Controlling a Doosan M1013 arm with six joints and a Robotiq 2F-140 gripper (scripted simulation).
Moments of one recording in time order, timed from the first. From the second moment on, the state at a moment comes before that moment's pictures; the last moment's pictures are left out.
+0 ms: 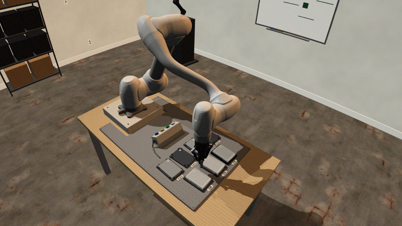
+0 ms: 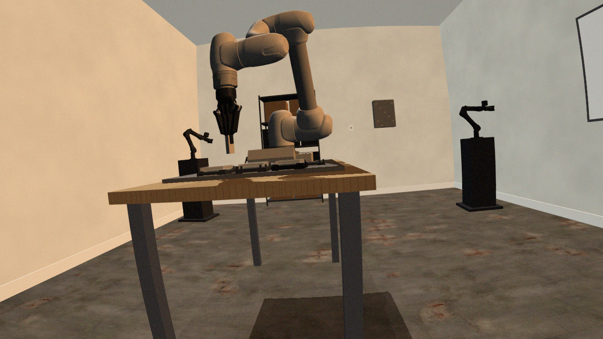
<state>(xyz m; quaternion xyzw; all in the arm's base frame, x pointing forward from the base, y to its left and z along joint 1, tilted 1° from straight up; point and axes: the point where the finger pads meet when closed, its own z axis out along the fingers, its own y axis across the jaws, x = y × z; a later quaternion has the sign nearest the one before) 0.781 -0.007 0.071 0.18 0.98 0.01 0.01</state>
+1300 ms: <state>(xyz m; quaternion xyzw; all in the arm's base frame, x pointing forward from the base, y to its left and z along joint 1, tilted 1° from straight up) 0.641 -0.121 0.067 0.94 0.34 0.03 -0.03</state>
